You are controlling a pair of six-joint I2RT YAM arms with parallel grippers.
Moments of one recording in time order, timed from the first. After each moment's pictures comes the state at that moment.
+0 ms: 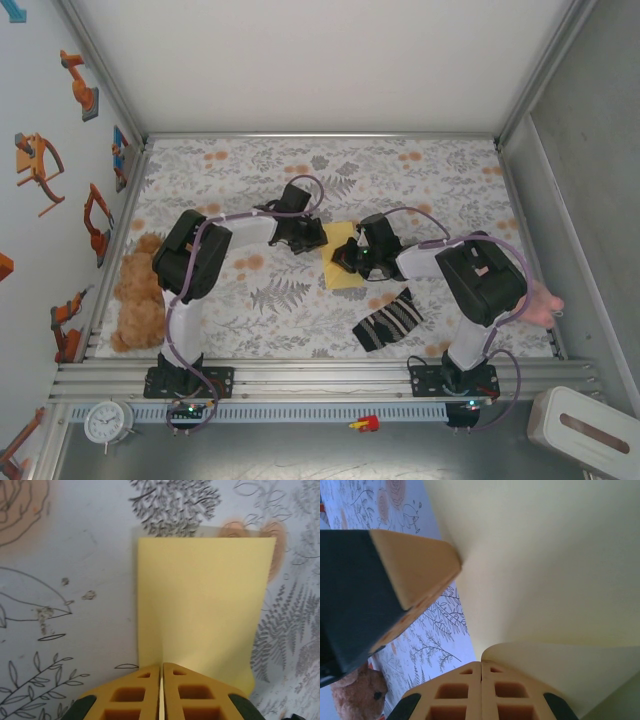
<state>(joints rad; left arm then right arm) -0.65 2.05 1.26 -0.25 0.36 -0.82 0.57 1.78 0.74 0.25 -0.48 1.06</state>
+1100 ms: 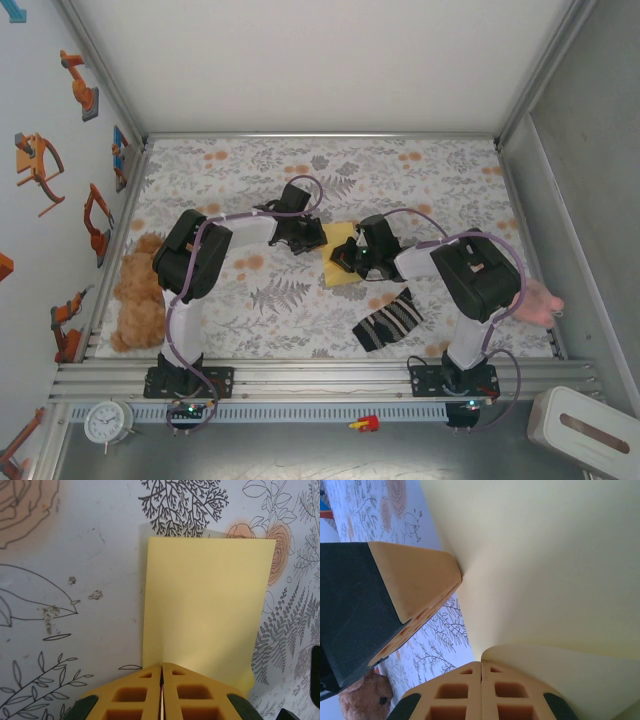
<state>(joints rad) -0.65 2.05 1.26 -0.25 0.36 -0.84 0.57 1.81 0.73 0.33 -0.48 1.09</state>
